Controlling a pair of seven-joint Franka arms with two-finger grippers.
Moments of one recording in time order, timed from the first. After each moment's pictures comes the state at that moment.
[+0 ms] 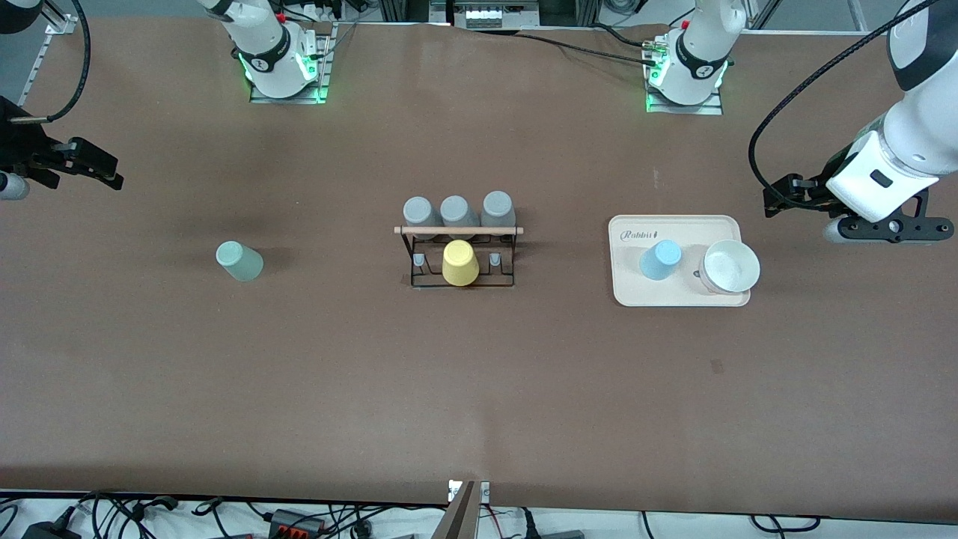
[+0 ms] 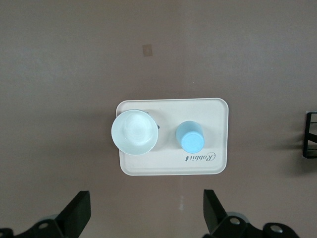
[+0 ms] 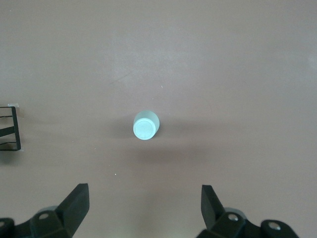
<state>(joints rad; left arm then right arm) 0.03 0.08 -0.13 -1.62 0.03 1.61 -0.09 -0.05 -0.05 -0.01 -1.73 -0.02 1.66 -0.05</state>
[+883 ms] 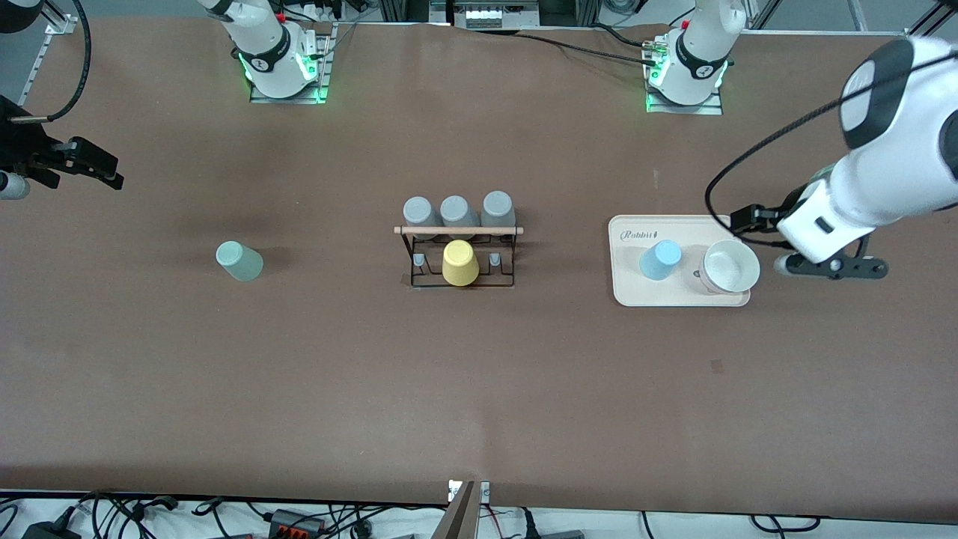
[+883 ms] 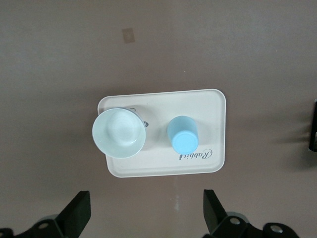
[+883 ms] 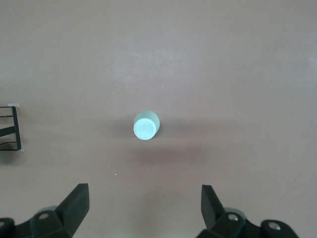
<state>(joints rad) 0.01 0.24 -0.15 -1.59 0.03 1.62 -0.09 -0.05 -0.05 -0.01 -1.73 -0.02 1.66 -0.05</state>
